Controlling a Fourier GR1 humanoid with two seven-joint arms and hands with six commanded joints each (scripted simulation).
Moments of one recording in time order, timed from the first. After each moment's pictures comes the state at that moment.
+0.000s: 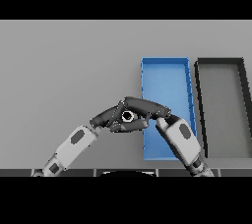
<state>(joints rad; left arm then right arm) -0.37 0.20 -0.60 -1.53 0.08 -0.30 -0.09 -0.50 -0.09 0.35 -1.82 -0.28 0.63 0.37</state>
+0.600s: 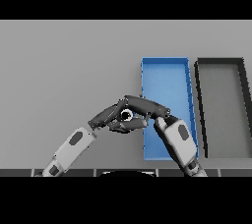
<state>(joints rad) -0.34 0.20 -0.58 -1.53 0.08 -0.23 0.01 -0.48 -0.01 0.30 -1.82 -0.24 0.66 0.37</state>
